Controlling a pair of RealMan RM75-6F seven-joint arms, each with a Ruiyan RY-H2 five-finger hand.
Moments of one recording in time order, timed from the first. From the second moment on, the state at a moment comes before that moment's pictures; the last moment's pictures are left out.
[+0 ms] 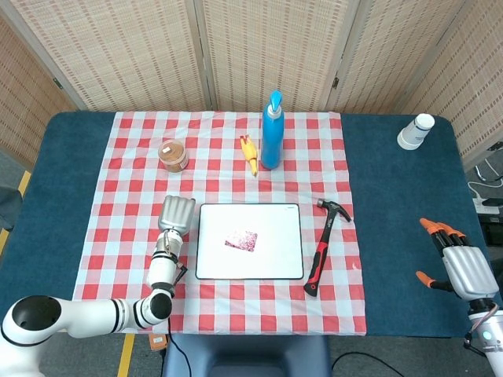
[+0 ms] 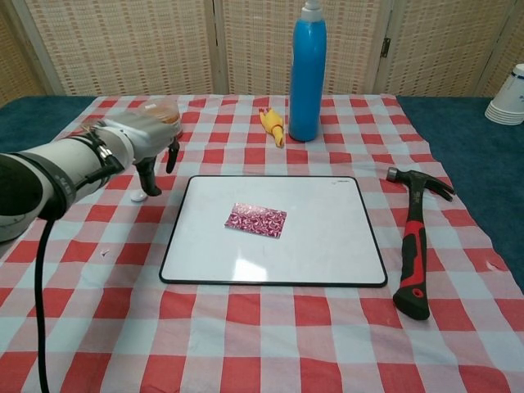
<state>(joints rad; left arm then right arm) -1.04 -1.74 -0.24 -1.33 0.39 1.13 1.08 0.16 -1.06 0.03 -1.55 -1.49 1.32 0.12</state>
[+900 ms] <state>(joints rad) -1.00 -1.77 -0.23 -1.14 0.35 1.03 1.04 0.15 -1.07 0.04 -1.54 -1.49 1.34 0.12</state>
